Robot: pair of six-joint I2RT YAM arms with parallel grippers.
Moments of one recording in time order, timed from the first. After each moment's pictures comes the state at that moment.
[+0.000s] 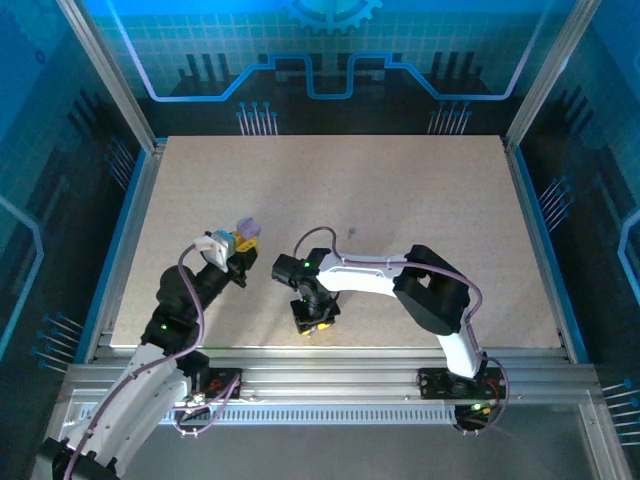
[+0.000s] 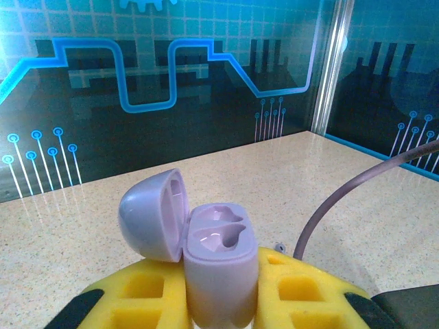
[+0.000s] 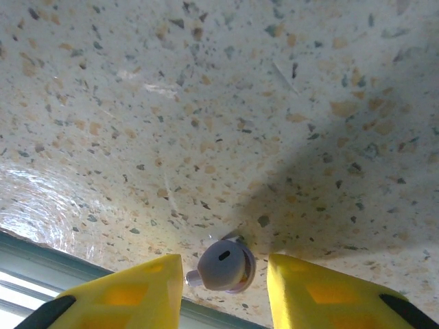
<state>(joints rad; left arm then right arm) -0.32 0.51 0.29 0.23 0.19 -0.03 1.07 2.03 1.42 -0.96 -0.23 0.74</state>
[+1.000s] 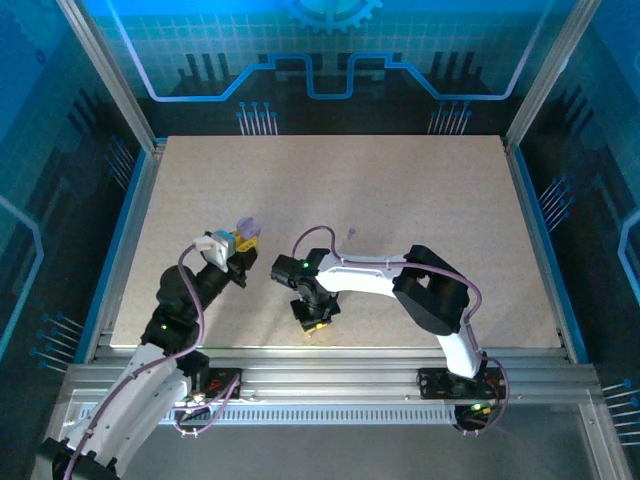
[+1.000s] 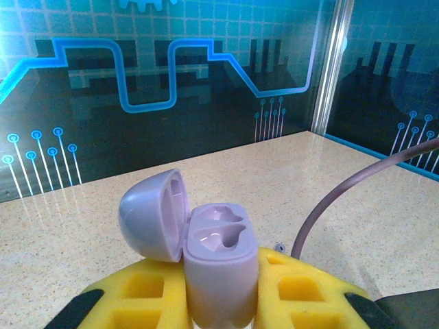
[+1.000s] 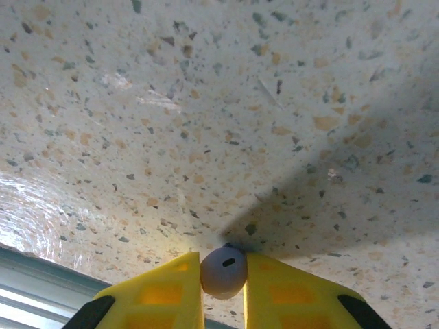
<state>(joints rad) -0.32 0.51 0.29 0.23 0.19 -0.03 1.07 2.03 1.42 -0.97 -0.19 0.73</state>
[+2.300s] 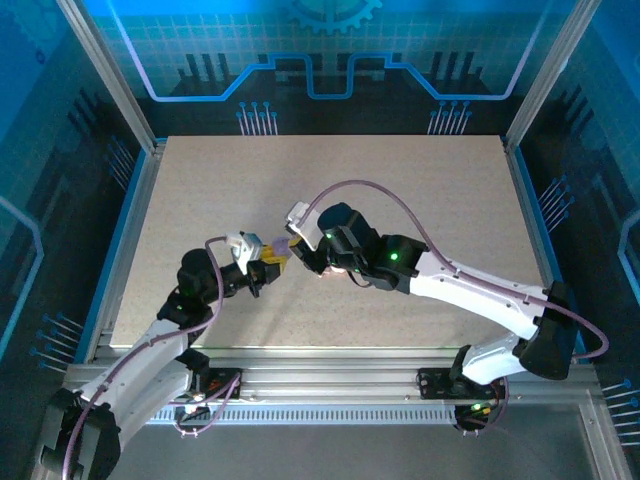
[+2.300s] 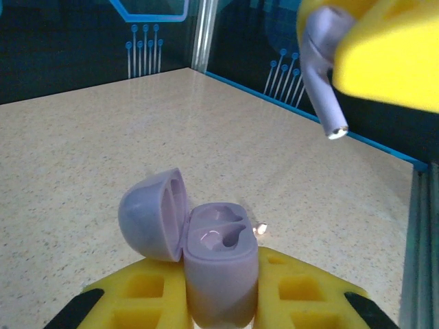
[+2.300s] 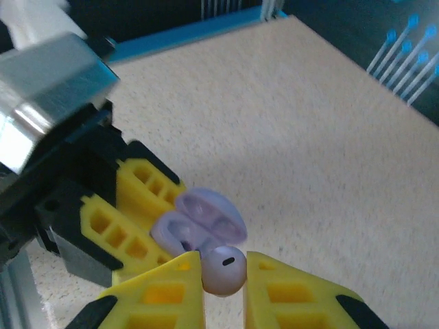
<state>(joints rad) -0.32 0.79 0.30 0.33 0.61 -0.09 1.02 1.40 1.26 -0.36 0.10 -0.10</state>
